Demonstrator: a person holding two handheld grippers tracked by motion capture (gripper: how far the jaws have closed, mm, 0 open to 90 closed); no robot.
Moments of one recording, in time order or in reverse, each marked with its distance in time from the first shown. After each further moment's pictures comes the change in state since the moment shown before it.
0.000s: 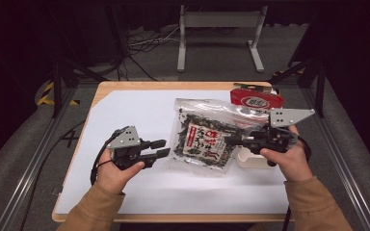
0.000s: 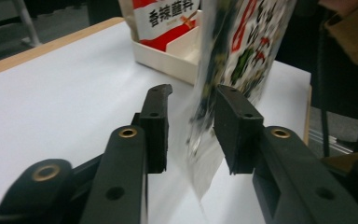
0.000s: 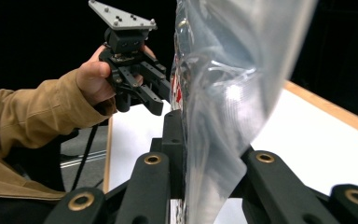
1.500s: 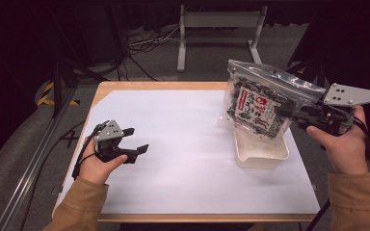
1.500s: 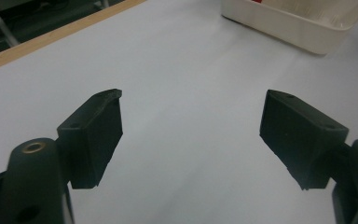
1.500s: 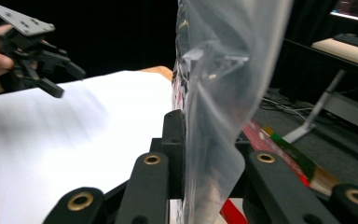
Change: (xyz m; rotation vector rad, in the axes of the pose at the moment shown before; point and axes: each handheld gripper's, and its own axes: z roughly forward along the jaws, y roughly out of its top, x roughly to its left) left arm 0.048 -0.025 -0.023 0.131 0.241 -0.027; right arm -0.004 0.049 -0.099 0.110 -0.468 -0.095
